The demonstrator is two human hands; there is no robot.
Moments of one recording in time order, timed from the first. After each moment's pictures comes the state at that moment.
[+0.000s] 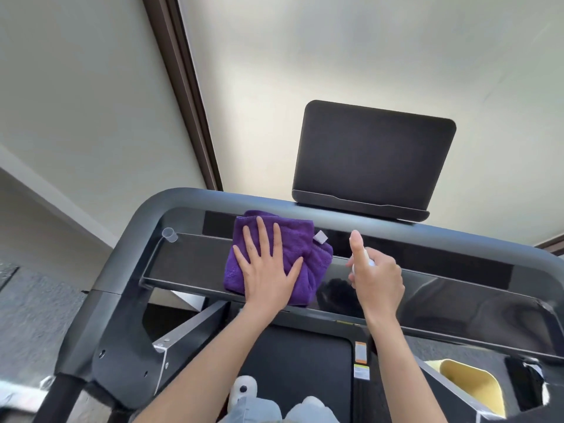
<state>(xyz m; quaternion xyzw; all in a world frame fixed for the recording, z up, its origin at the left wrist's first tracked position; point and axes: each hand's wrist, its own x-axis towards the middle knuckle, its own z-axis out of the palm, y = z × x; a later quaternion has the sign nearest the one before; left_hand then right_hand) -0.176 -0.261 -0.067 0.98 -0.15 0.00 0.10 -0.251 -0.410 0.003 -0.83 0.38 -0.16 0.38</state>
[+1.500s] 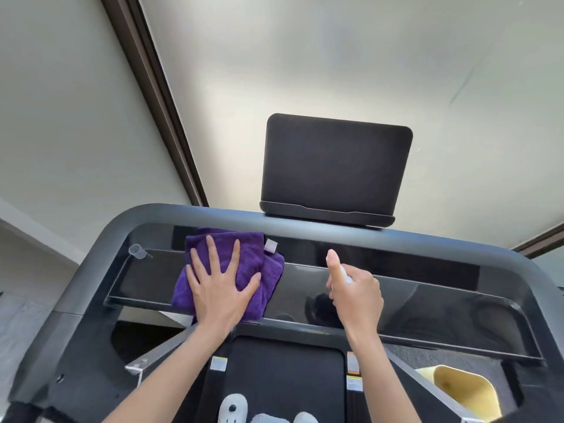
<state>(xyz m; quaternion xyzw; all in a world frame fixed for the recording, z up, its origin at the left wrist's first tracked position) -0.175 -0.233 -0.069 0.99 -0.12 0.01 0.09 -0.271 -0.433 -0.001 -0.84 0.36 -0.12 0.40</state>
